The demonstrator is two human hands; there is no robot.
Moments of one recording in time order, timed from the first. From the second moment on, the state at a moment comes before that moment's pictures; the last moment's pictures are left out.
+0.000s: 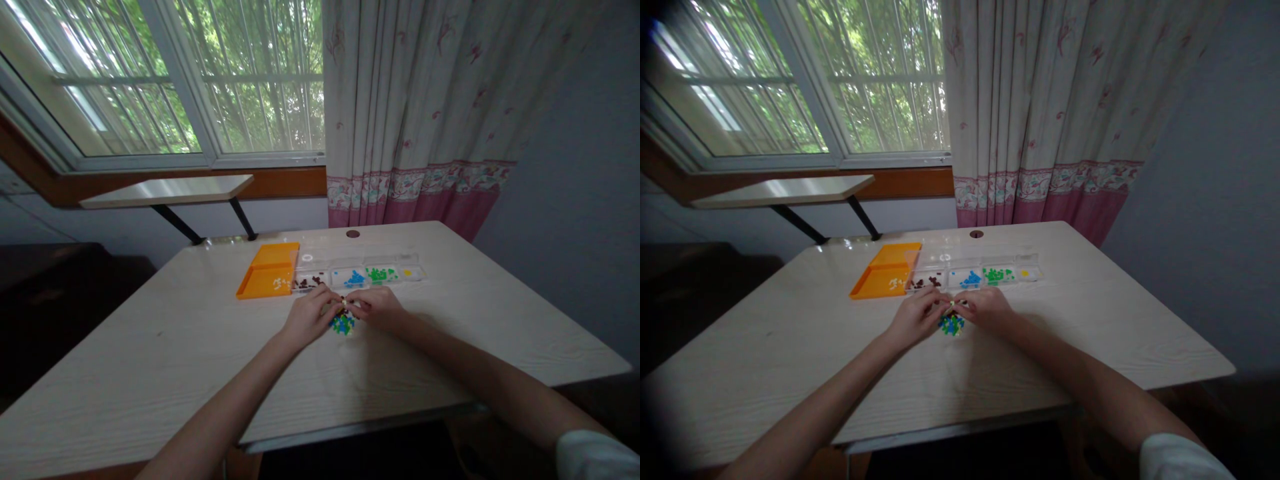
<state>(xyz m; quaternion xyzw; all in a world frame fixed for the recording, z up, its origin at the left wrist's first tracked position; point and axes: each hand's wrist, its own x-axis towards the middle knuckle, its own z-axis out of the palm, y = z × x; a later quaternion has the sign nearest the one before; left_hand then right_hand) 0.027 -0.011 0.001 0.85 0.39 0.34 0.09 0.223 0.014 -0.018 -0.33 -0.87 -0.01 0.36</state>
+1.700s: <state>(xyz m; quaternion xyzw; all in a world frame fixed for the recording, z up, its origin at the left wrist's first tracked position) -0.029 0.013 0.009 0.72 0.58 0.39 -0.01 0.246 0.007 -0.006 -0.30 -0.94 0.08 0.14</state>
